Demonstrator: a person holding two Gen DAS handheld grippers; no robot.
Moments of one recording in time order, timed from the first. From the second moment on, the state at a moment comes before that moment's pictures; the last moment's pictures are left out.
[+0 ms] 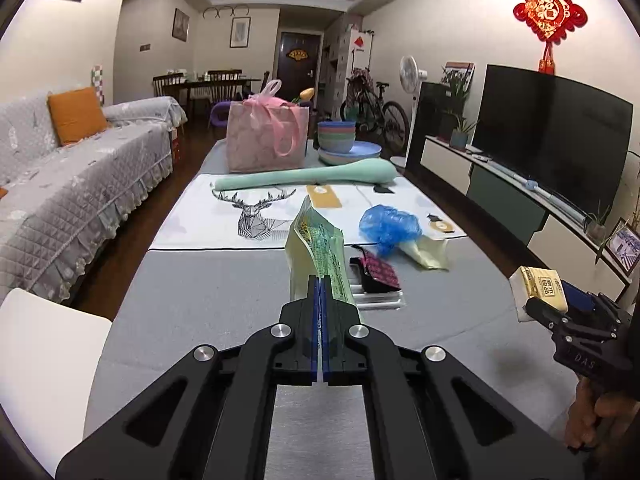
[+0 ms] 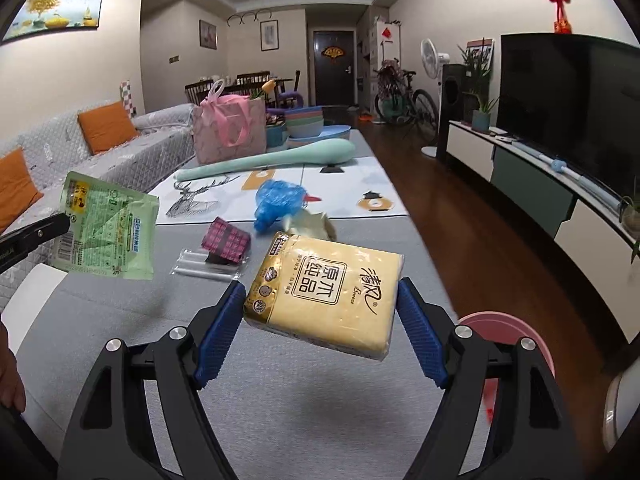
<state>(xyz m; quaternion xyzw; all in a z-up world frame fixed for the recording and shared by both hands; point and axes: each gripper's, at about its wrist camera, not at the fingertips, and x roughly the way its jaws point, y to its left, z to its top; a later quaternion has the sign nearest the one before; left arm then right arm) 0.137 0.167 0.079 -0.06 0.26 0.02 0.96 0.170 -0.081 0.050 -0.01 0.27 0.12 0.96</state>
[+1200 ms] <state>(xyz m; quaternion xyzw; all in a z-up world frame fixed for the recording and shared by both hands) 0.122 0.086 0.071 -0.04 0.23 -0.05 0.97 0.165 -0.194 0.067 0.03 0.24 0.04 0.97</state>
